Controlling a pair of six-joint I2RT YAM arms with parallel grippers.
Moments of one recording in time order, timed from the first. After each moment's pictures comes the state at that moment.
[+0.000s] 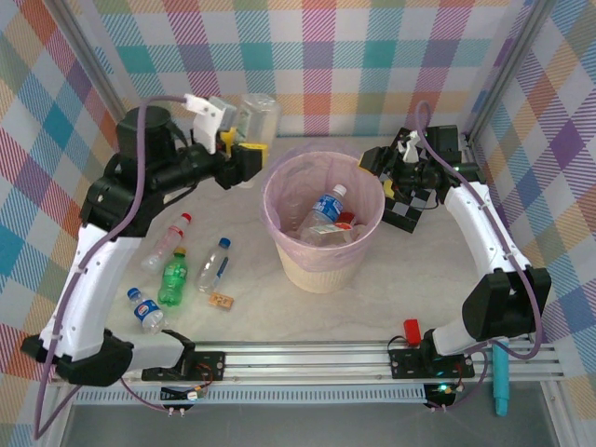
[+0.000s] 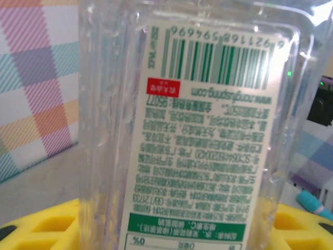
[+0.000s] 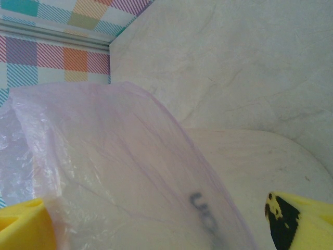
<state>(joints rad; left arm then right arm) -0.49 1.30 1.87 -0.83 0.38 -0.02 0.11 1.49 1.41 -0.70 -0.71 0.66</state>
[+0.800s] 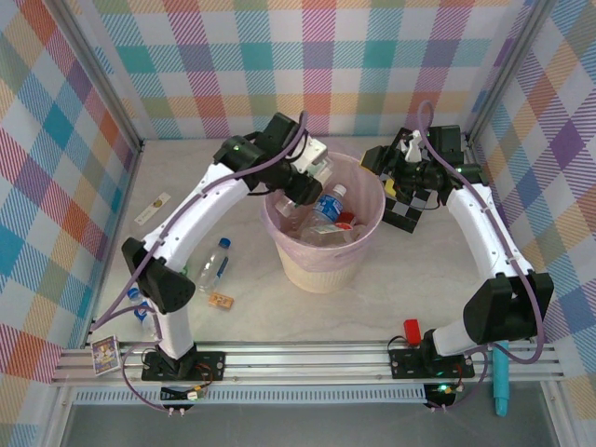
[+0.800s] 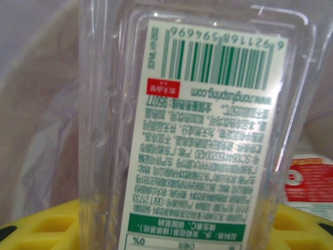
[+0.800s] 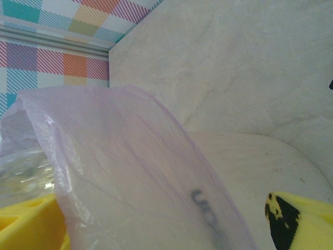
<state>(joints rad) -0.69 1.85 2.09 -1.19 0.07 0.05 0.11 1.47 1.41 -0.70 -0.69 0.66</state>
